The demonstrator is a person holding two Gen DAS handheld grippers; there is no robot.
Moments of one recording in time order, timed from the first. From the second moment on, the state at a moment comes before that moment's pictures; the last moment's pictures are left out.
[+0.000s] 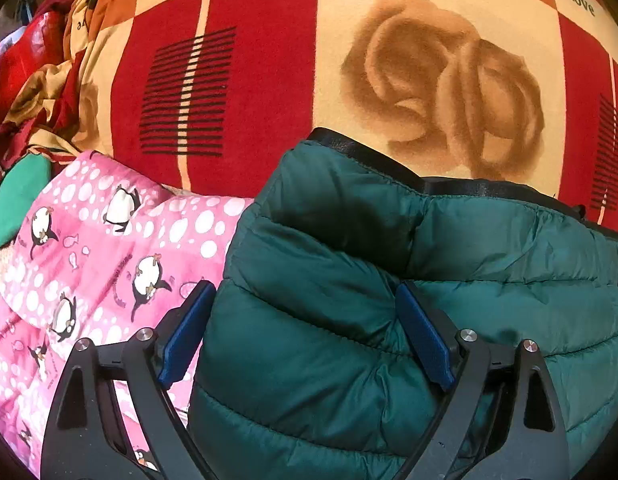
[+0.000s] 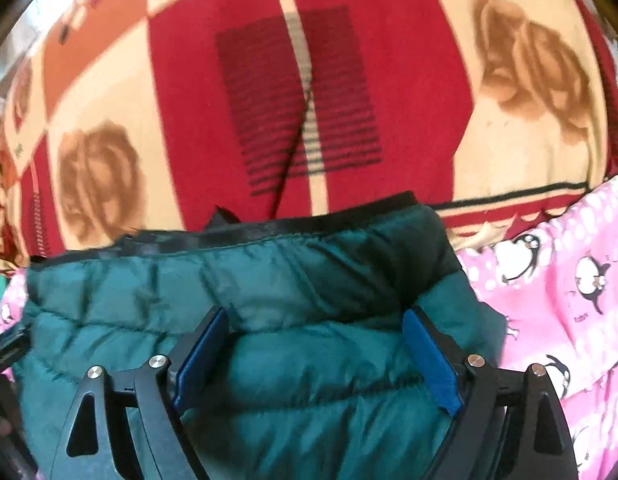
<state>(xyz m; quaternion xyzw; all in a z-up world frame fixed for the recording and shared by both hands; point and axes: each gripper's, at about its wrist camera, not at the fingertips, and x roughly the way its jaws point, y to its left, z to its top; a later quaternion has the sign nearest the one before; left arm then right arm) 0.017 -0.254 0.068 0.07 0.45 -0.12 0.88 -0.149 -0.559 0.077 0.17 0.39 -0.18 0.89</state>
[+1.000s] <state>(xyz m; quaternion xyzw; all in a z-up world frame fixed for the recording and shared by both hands) -0.055 -0.235 0.102 0.08 0.40 -0.13 0.90 -0.255 -0.523 0.086 0.16 0.38 -0.15 0.90</state>
